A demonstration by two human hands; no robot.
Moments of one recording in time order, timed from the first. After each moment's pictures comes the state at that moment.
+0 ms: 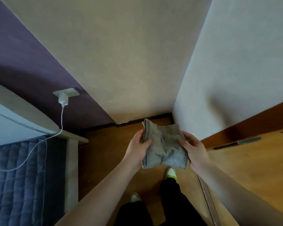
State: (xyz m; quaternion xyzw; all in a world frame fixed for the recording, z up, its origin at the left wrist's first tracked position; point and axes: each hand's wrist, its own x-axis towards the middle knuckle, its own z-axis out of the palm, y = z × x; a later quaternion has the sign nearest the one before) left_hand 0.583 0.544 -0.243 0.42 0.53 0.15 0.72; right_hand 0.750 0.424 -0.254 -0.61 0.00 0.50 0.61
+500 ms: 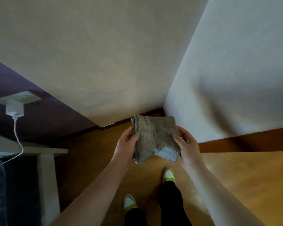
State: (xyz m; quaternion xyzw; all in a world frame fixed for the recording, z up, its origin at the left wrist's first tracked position) left_hand 0.604 0.639 -0.369 0.39 0.54 0.12 0.74; right_hand 0.755 0.500 -0.372 -0.60 0.07 0.42 0.68
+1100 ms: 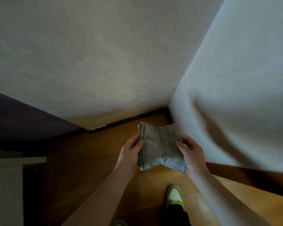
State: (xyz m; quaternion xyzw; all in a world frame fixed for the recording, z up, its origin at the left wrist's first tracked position) left_hand 0.657 0.669 -0.595 0.35 0.57 0.10 0.74; right_hand 0.811 0.536 -0.600 -0.67 0.07 0.42 0.61
